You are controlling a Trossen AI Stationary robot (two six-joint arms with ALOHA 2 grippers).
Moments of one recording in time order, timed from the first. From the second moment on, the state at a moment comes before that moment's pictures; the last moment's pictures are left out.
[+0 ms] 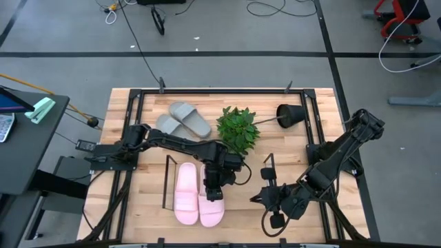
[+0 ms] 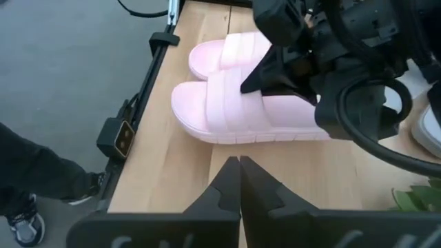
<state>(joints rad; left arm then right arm) -0.17 2.13 1.81 -1.04 0.74 -0.32 0.74 1.49 1.24 -0.50 0.49 0.40</state>
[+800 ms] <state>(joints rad) -0.17 2.13 1.81 -1.06 0.71 -0.28 0.74 1.48 1.24 -0.50 0.49 0.40</state>
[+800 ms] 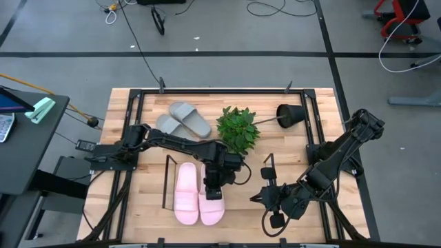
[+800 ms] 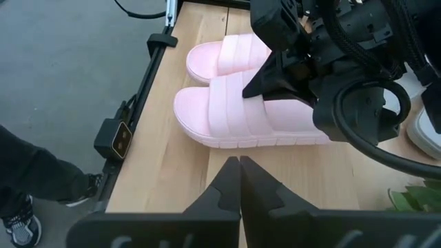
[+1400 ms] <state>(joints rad) -0.17 2.13 1.81 -1.09 0.67 -0.25 0.74 1.48 1.24 -0.50 0.49 0.39</state>
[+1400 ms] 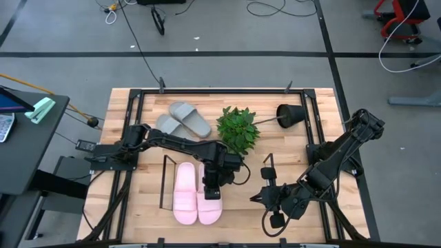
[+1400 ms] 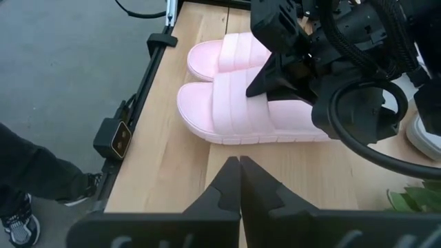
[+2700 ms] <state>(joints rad) -0.02 1.80 1.81 -1.16 0.33 -0.46 0.67 1.48 1.31 -0.50 0.51 0.23</state>
